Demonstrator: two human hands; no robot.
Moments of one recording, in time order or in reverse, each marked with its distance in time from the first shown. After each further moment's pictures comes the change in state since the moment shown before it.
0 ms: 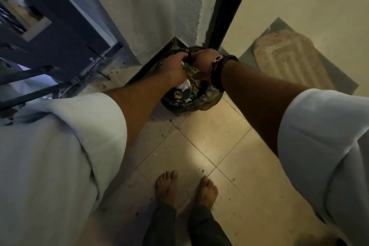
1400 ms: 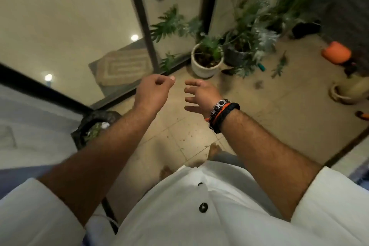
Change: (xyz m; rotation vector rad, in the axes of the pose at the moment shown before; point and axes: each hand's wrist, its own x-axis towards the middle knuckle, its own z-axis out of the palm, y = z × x) left_hand -0.557 0.274 -0.068 0.030 -0.562 0.659; right_hand -0.696 0.022 0.037 1.586 1.029 0.403
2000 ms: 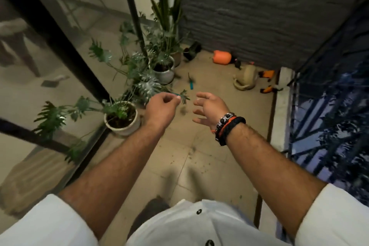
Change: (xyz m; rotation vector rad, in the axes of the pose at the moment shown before) left_hand -0.035 0.228 0.332 0.059 -0.488 0.333; right_hand -0.055 -0.048 -0.372 0.460 0.539 -0.133
